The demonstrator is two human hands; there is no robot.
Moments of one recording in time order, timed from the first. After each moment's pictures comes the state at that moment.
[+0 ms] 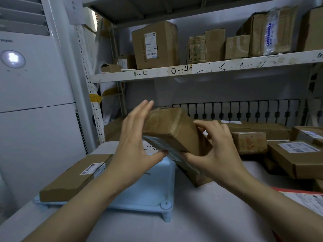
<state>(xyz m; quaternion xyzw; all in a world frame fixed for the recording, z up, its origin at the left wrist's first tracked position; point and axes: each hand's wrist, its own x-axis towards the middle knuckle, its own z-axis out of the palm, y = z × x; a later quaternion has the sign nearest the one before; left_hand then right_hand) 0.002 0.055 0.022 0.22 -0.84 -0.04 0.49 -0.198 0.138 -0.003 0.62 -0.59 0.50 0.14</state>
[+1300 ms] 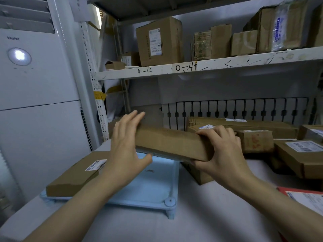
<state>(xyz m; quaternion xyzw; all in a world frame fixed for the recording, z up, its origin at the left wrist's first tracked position) 0.024 0.034 0.001 0.31 -0.84 -0.01 0.45 -0.209 0.129 -0.021 0.62 -0.65 0.39 0.21</state>
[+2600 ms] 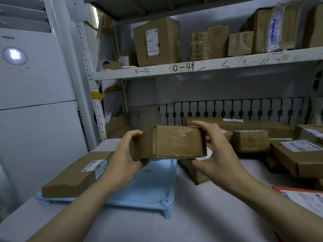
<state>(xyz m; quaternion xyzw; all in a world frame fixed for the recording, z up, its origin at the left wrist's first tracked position) 0.021 0.022 -0.021 0.31 -0.81 -0.20 0.45 -0.201 0.139 -0.015 0.66 -0.55 0.51 0.05</state>
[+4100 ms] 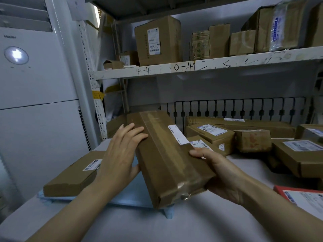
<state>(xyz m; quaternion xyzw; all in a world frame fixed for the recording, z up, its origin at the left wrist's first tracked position) 0.035 0.006 -0.030 0.22 -0.85 0.20 0.43 -0.191 0.140 -0.020 0.35 -0.41 0.59 -0.60</state>
